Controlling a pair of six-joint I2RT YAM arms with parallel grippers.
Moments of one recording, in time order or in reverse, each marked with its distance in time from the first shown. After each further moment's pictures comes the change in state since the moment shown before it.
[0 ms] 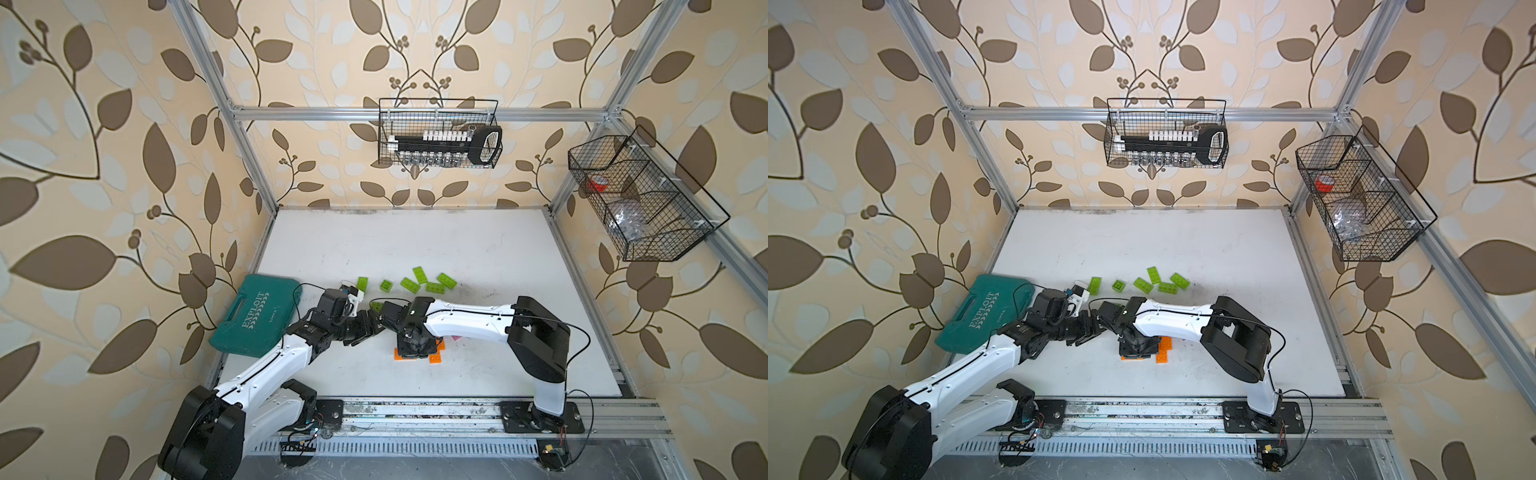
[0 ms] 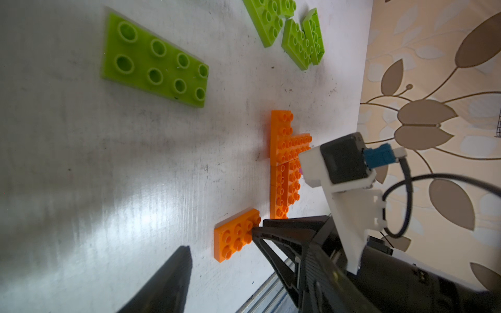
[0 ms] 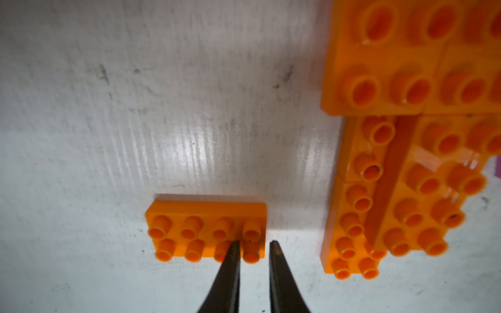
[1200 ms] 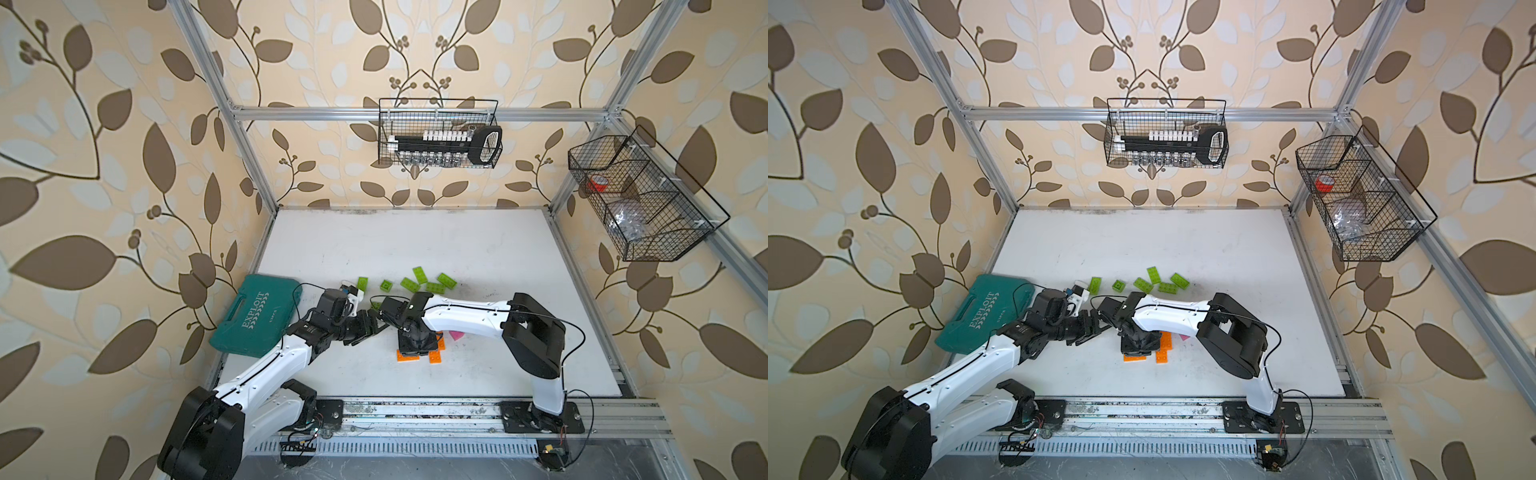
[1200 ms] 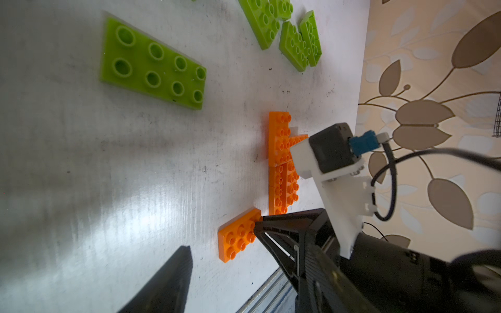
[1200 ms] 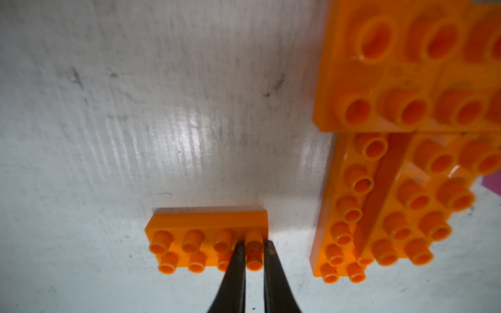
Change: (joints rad) left arm 0.000 -0.004 -0.001 0.005 -0.001 0.000; right arm -0.033 0.034 0.036 -0.048 -0.033 -0.057
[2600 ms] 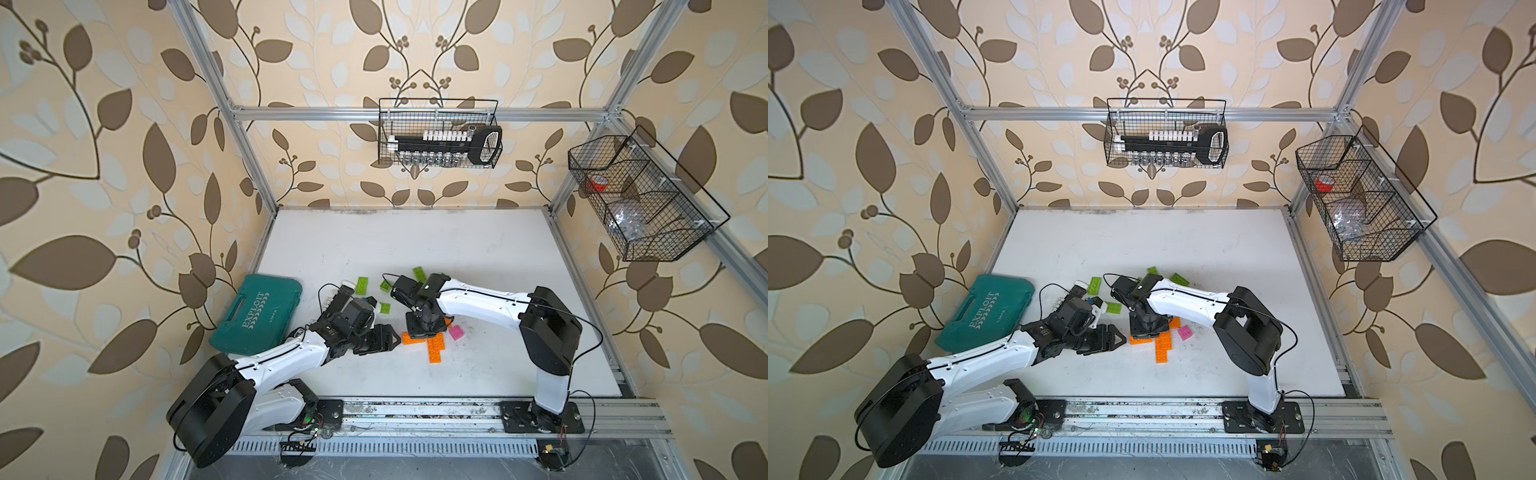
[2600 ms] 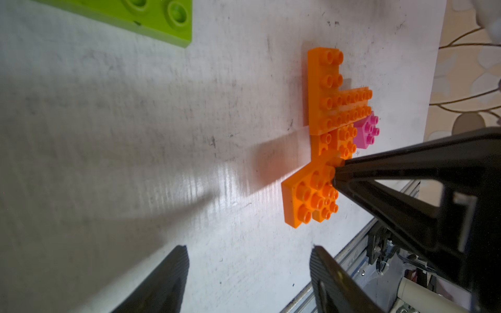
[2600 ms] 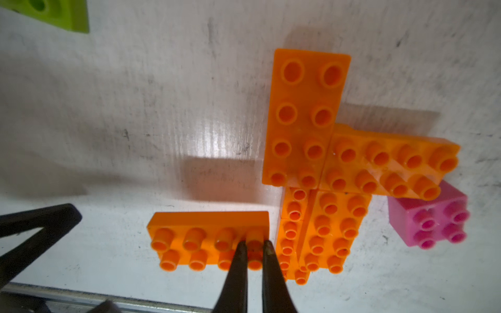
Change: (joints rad) left arm -0.254 0.151 0.018 0.010 -0.224 0.026; right arm -0.126 -0.074 0.004 -0.016 0.004 -0.195
